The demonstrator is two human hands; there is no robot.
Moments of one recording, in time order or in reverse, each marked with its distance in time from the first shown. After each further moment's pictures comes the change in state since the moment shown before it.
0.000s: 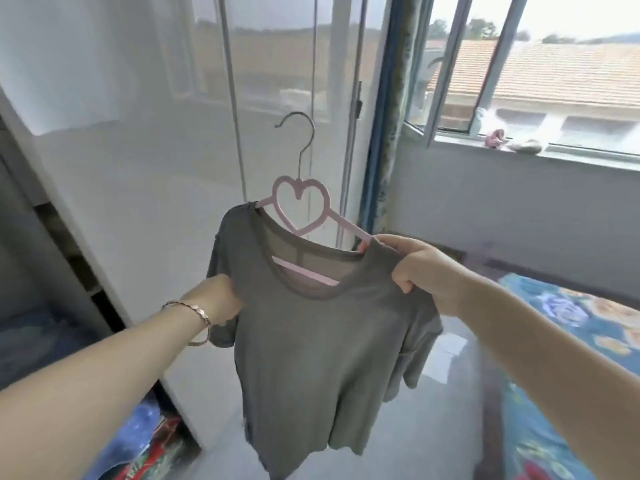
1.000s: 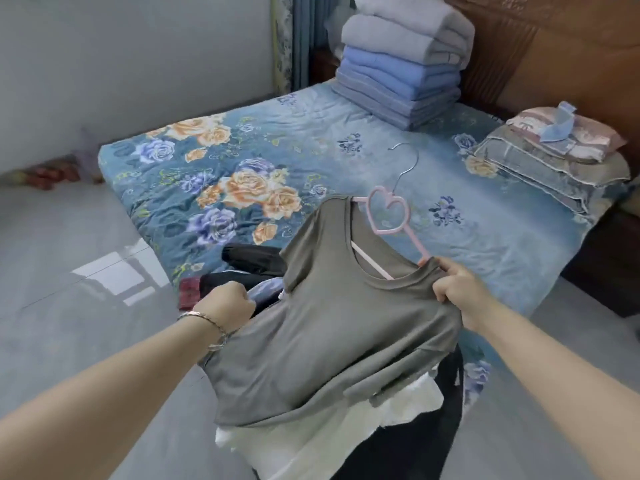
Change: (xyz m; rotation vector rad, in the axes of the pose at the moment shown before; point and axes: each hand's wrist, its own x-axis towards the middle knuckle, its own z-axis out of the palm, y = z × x) left_hand -0.376 0.466 0.400 0.314 -0.572 0.942; right_hand -0.677 0.369 -0.141 0.550 1.480 0.598
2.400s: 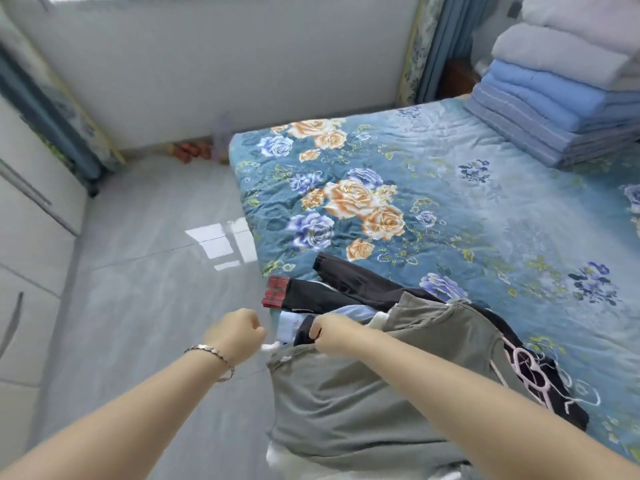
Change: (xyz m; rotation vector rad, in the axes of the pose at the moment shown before) left_hand 0.024 -0.125 -0.016 -0.053 0.136 -0.273; right_hand 0.052 -0.001 0.299 -1.267 -0.864 -0.327
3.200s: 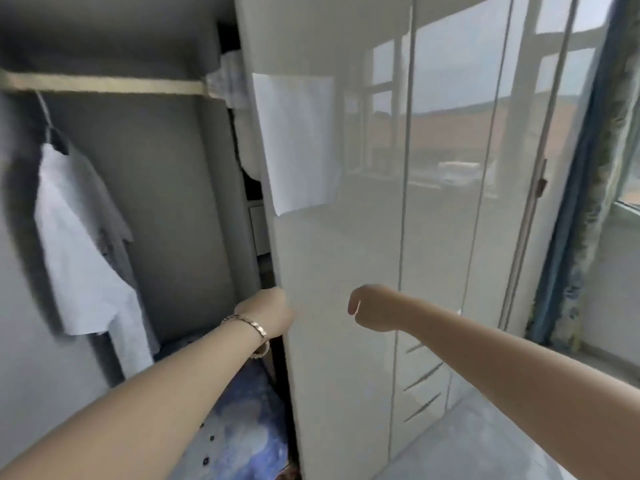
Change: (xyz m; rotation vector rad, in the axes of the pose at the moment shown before) left_hand -0.374 -0.556 -0.304 -0.199 0.779 -1.077; right_hand -0.060 -0.790 0.109 -0.759 0.006 -1.190
